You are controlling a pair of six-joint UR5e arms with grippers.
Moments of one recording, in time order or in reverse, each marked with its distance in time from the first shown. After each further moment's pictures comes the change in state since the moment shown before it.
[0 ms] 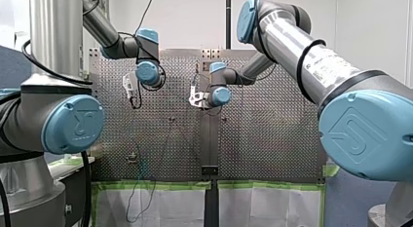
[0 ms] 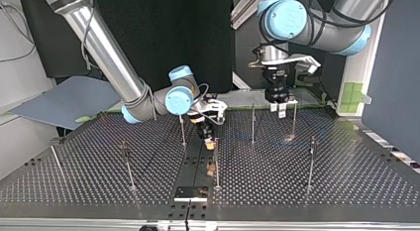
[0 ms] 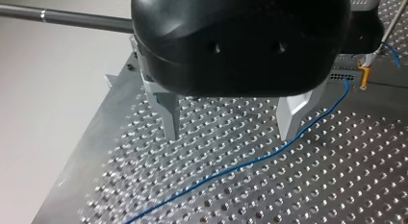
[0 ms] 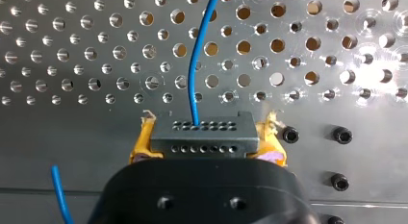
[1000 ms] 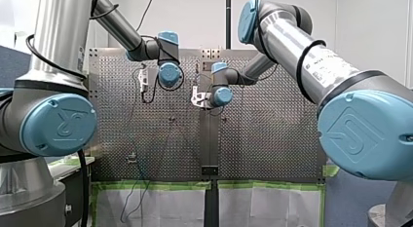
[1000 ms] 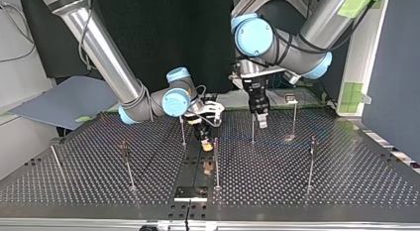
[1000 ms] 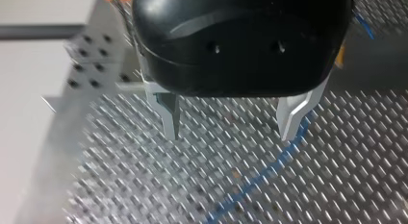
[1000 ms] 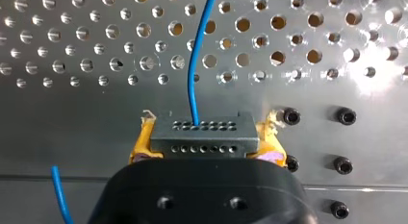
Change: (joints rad) left arm -0.128 -0.160 0.177 -0.002 -0.209 0.256; right arm -0.015 0.000 0.000 -0.001 -0.001 0.000
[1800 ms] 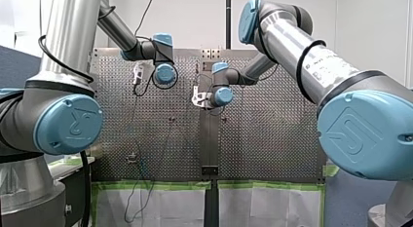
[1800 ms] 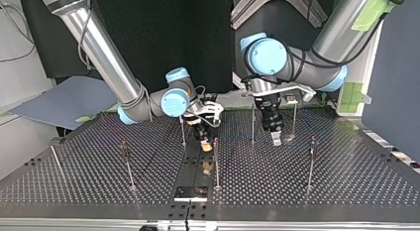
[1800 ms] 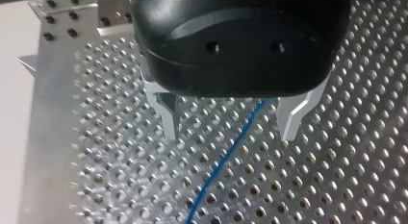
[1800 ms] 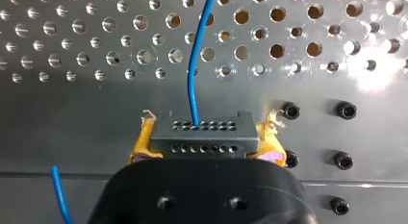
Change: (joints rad) left arm 0.103 -0.032 0.073 0.028 0.039 0.208; right arm -0.004 0.000 0.000 -0.002 -0.001 0.001
